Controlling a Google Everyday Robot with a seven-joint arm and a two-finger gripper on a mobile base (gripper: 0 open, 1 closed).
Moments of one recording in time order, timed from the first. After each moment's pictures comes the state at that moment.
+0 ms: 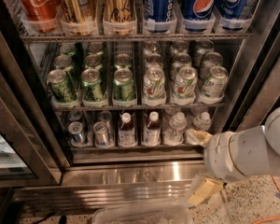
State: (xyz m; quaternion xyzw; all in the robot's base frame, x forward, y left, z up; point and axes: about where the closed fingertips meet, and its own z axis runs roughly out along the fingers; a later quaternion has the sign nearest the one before) arm 0.396 -0.129 0.773 -0.62 0.72 0.08 0.30
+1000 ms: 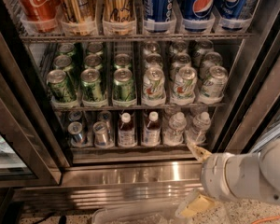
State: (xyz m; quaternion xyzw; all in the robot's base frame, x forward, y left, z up) arm 0.383 -0.124 0.731 -0.59 0.73 0.09 0.33
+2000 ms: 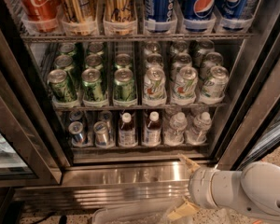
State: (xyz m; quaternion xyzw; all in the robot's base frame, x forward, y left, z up) arm 0.400 -0.107 0.653 -0.56 0.73 0.12 0.38
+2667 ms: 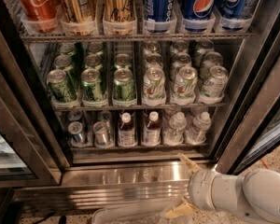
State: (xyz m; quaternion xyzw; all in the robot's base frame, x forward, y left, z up) arm 0.402 -0.105 0.652 -0.54 0.73 0.13 0.41
